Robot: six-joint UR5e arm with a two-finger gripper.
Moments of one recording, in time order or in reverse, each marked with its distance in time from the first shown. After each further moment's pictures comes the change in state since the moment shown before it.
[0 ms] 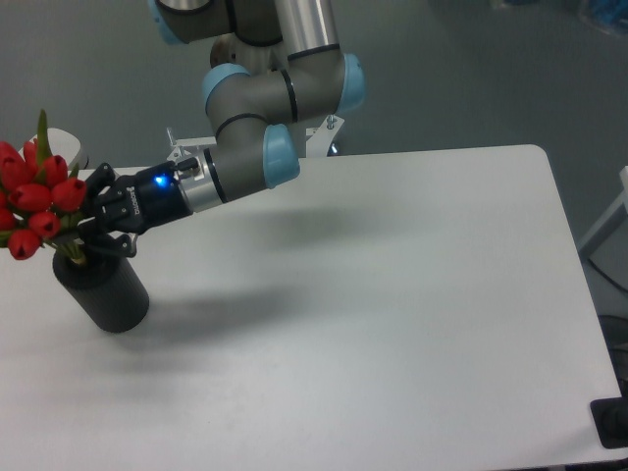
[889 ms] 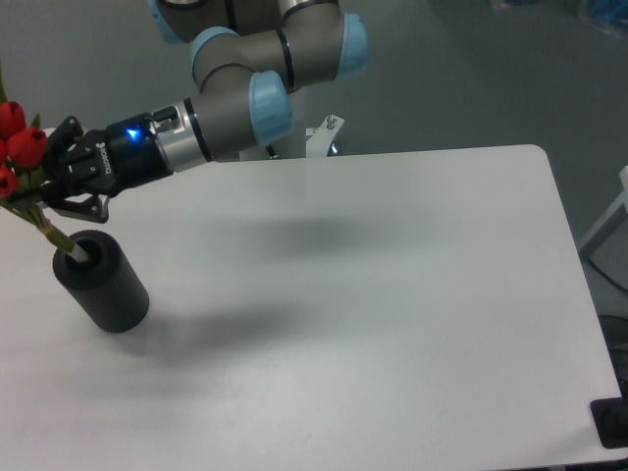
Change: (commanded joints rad) arm -0.012 0.136 0.095 -0.003 -0.006 -0.195
